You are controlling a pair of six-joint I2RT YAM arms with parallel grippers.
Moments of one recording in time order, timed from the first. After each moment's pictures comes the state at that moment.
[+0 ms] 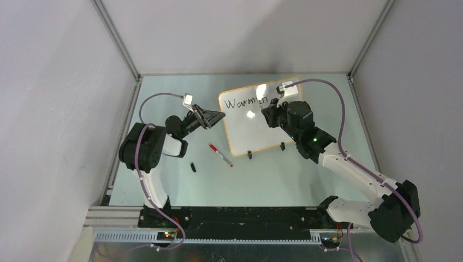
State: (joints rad) left arm -0.20 1.88 0.63 1.48 0.73 -0.89; right arm 0.65 1.18 0.96 -0.02 0.16 0.22
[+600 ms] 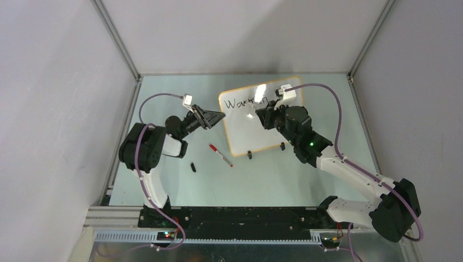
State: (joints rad) left arm -0.20 1.88 0.62 1.48 0.73 -0.88; right arm 0.69 1.17 0.89 0.14 0.16 0.29
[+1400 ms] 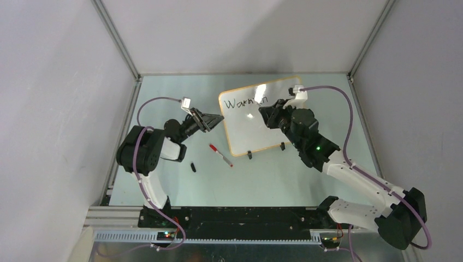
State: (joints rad) left arm -0.20 1.84 0.55 1.48 0.69 -0.88; right arm 0.72 1.10 0.89 0.11 0.31 0.51
